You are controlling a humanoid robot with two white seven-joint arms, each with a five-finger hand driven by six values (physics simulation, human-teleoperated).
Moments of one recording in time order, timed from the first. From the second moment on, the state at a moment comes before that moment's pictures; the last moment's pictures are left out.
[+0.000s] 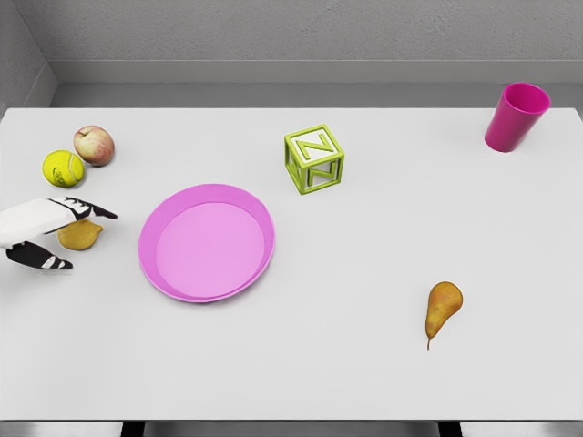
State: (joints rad) left arm -0.20 0.83 -0.15 -1.34 -0.31 -0.61 -0.61; right arm 0.02 0.00 -0.27 0.07 0.32 -0.13 -0.20
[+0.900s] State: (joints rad) left arm -0.23 0.82 -0.16 -1.29 -0.31 -0.61 -0.61; right arm 0.02 0.00 -0.27 0.07 0.32 -0.13 -0.20
